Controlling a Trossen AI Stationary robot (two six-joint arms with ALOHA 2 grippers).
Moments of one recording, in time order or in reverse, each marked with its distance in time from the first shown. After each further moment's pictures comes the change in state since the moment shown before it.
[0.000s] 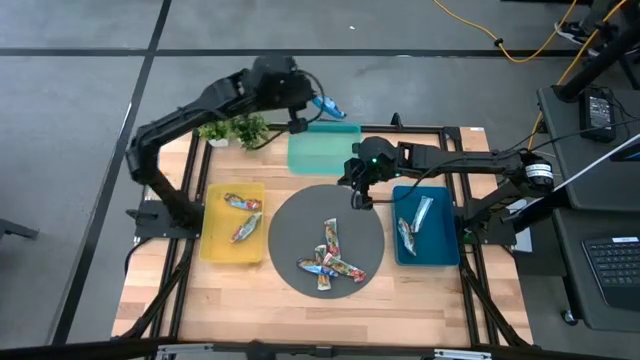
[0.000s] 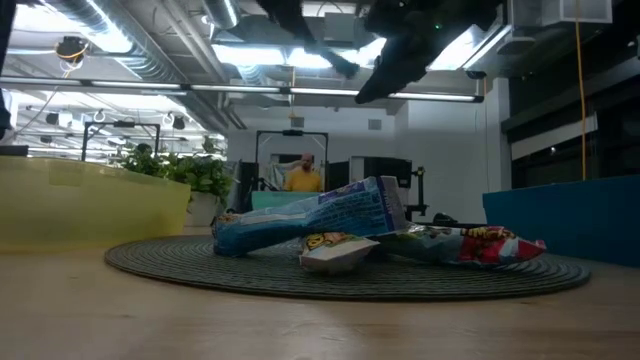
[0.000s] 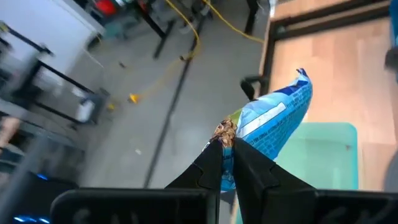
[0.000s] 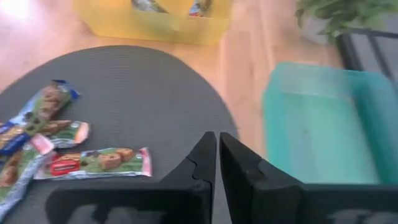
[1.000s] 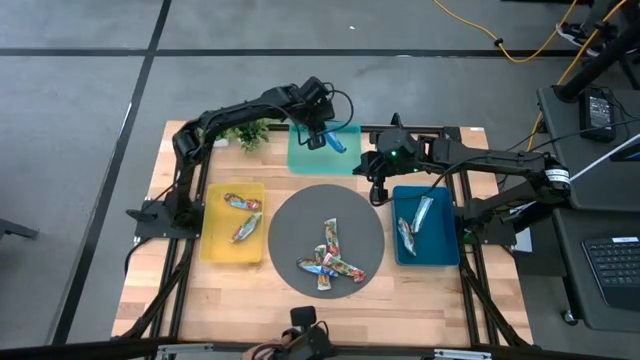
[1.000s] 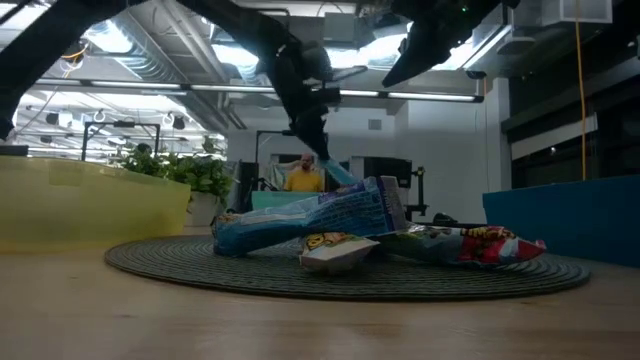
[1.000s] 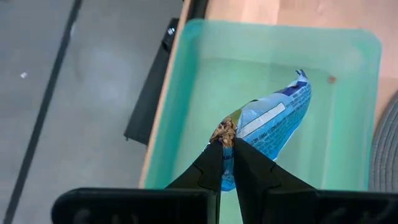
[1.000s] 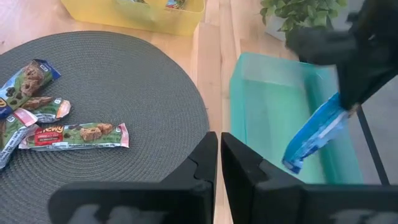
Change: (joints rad) left arm 0.104 0.411 -0.025 -0.010 0.213 -0.121; right arm -0.026 -0.147 0.000 -0.143 0.085 -0.076
